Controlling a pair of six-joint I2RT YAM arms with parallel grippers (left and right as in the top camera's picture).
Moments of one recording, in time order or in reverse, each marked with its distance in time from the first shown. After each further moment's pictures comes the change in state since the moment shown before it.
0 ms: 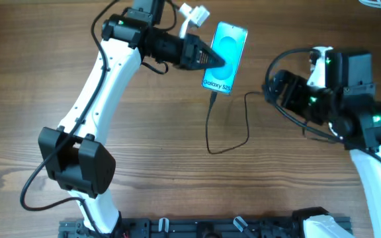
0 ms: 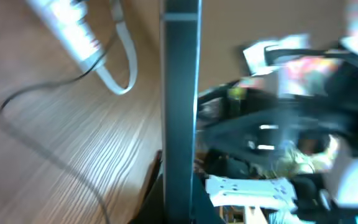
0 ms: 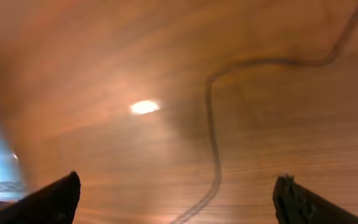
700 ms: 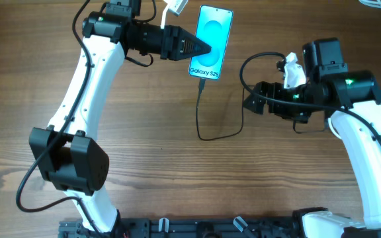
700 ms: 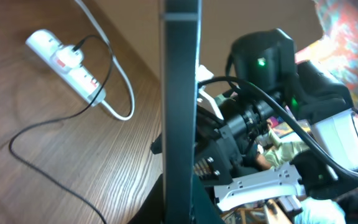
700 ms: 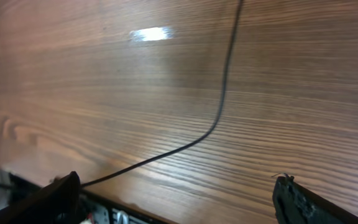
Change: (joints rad) left arm 0.090 0.000 0.000 0.053 0.084 0.114; right arm -0.001 0.203 0.000 -0.079 -0.230 -0.261
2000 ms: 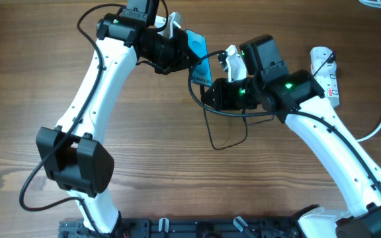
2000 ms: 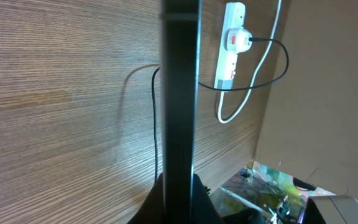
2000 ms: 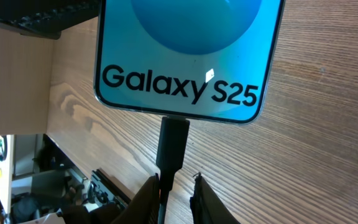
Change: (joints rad) left arm -0.073 0.000 0.000 -0.119 -0.639 -0.611; right arm 0.323 0.098 0.000 0.386 -0.073 0.189
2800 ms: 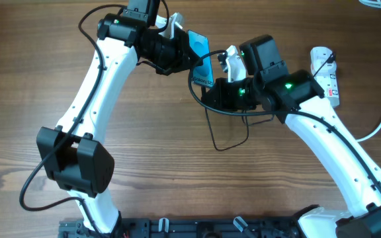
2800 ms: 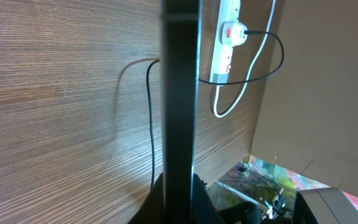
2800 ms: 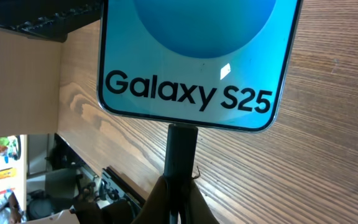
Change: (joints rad) left arm -0.006 0.000 0.000 -0.012 0.029 0.008; right arm 0.001 0.000 0.000 0.002 -0.028 0.037
